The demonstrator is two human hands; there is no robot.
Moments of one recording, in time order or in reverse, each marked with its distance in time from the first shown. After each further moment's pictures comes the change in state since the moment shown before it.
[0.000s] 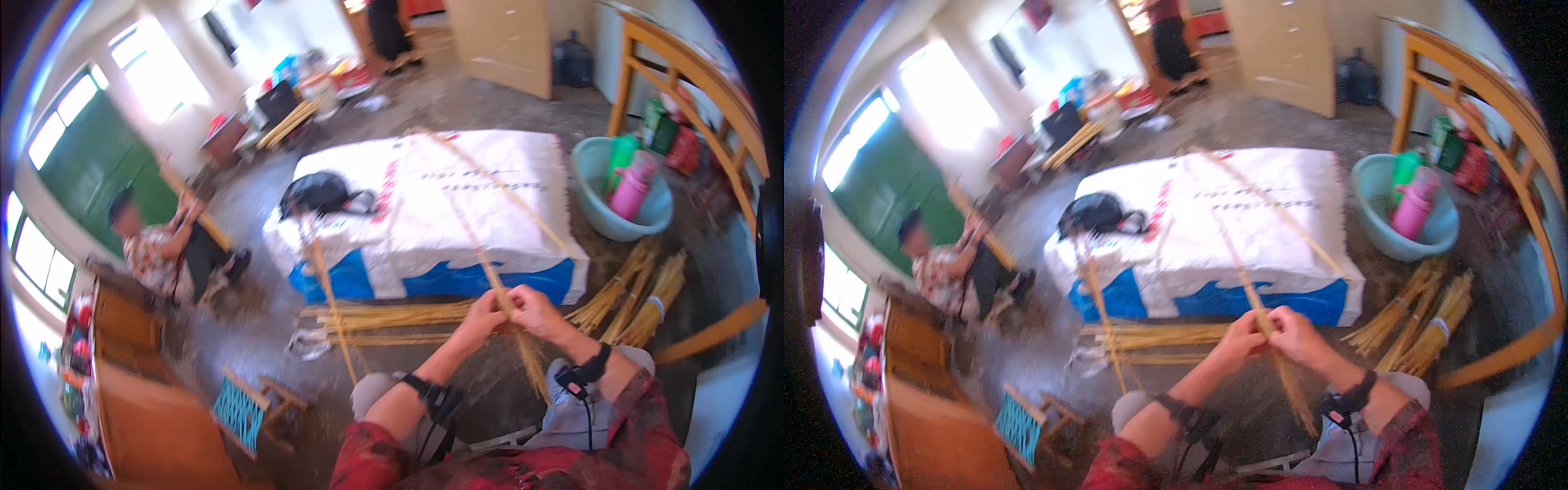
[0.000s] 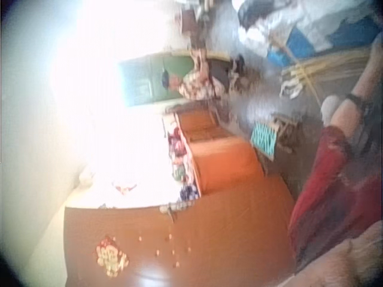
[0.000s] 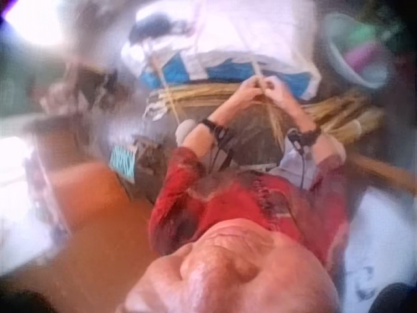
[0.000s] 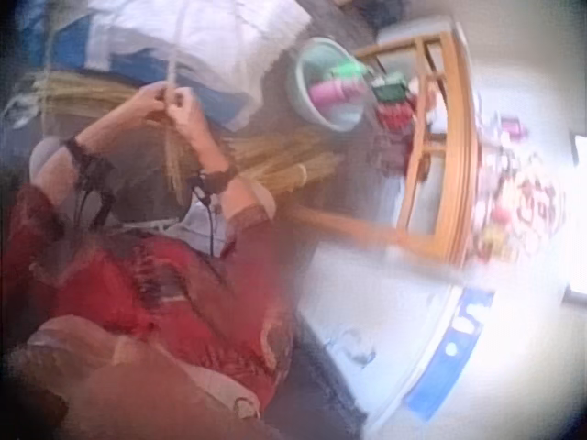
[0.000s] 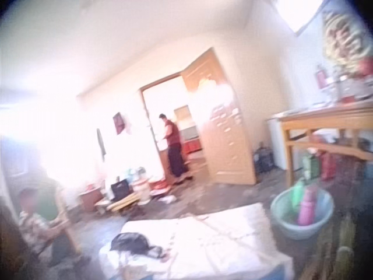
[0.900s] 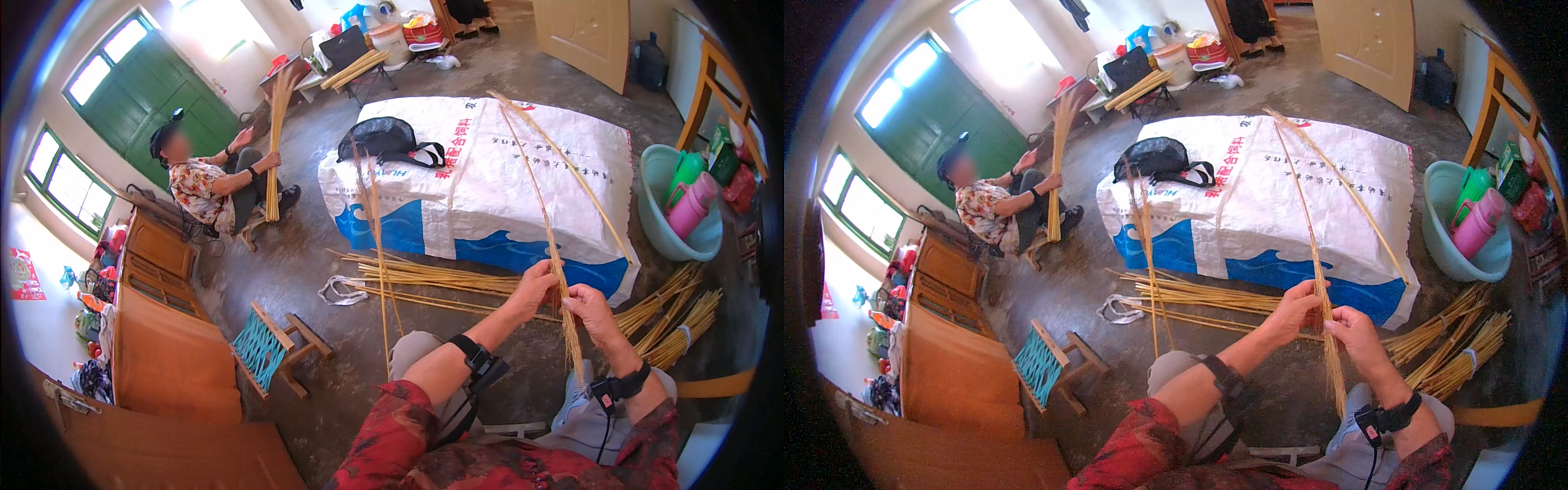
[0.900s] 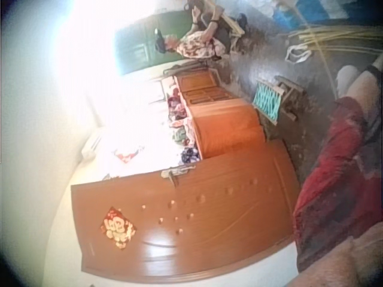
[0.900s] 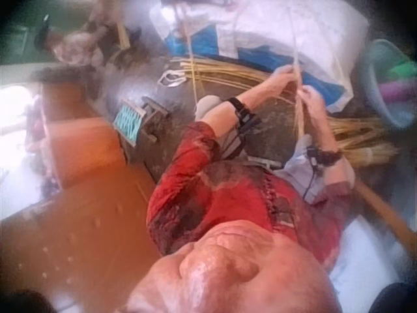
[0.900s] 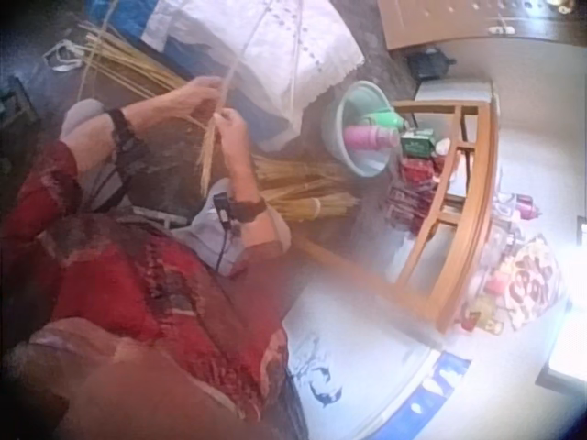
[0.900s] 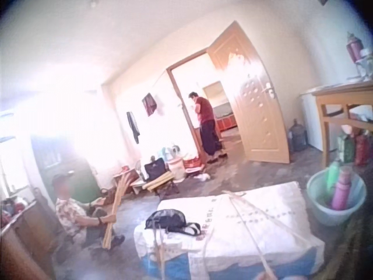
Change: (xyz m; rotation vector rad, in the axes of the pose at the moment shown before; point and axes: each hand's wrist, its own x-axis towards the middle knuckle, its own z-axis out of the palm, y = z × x) left_hand 0.014 0.002 0.000 -0.173 0.161 0.021; right_hand -0.018 -0.017 -0.012 0.383 -0.151 0.263
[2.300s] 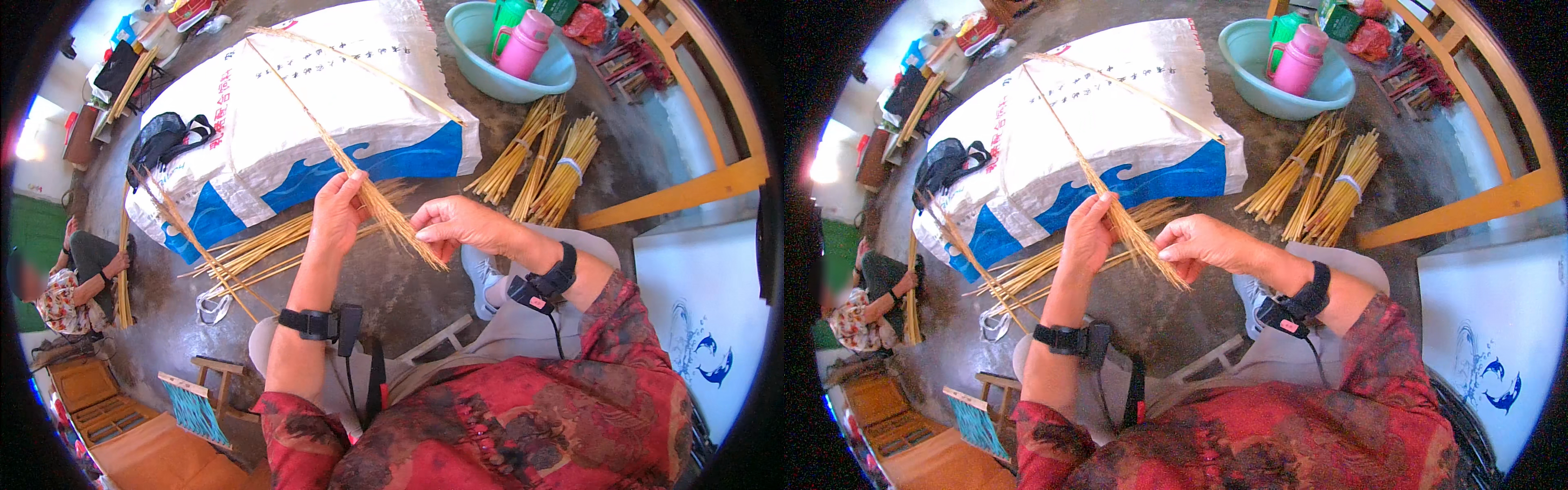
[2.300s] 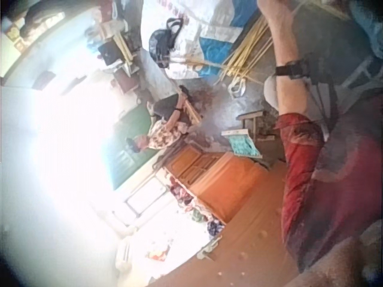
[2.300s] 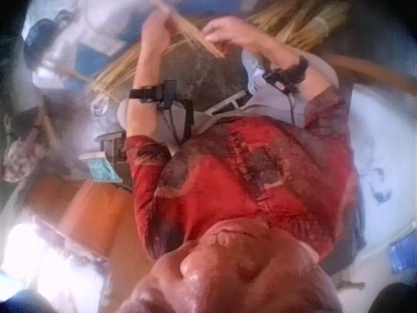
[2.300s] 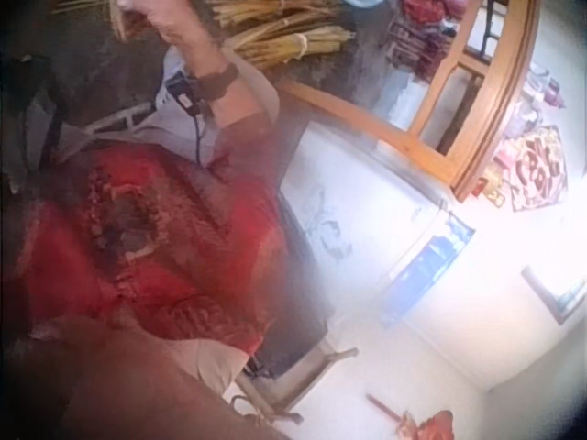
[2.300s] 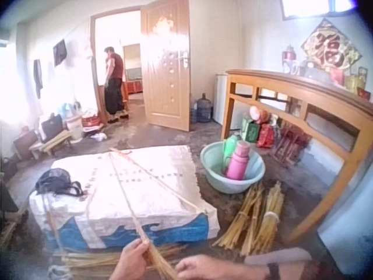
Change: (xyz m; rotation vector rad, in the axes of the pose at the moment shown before) left_hand 0.000 0.013 -0.004 -0.018 0.034 -0.092; right_hand -0.042 0.009 -0.019 0.129 -0.137 0.226
